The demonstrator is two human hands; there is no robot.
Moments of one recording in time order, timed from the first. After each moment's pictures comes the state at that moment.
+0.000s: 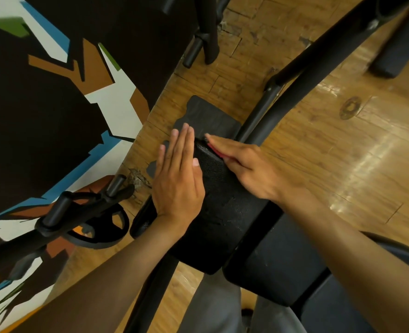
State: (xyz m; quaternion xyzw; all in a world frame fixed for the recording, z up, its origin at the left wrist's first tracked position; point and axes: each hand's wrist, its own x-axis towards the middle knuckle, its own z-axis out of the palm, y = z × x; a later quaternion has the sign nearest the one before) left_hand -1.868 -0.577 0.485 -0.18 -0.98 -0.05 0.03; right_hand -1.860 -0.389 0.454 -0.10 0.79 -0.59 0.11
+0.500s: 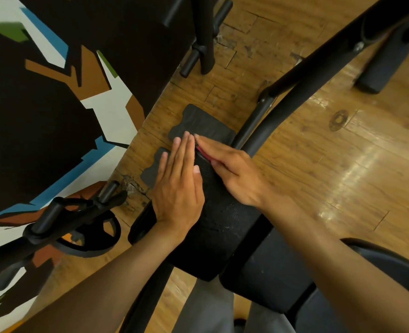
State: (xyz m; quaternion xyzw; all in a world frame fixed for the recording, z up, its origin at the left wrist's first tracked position) left_hand -1.869 -0.576 0.485 -0.17 -0.98 -0.07 0.01; right_hand -1.869 -0.407 0.466 -0.08 0.80 -0.59 0.08
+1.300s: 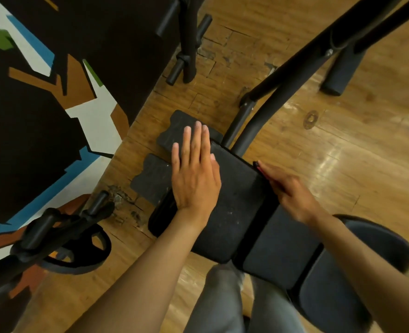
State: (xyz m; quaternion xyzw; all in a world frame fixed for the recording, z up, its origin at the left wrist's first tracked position) left_hand -1.869 -0.581 0.488 -0.20 -0.98 -0.01 0.01; right_hand -1.763 -0.365 0.437 0.06 0.86 -0.49 0.10
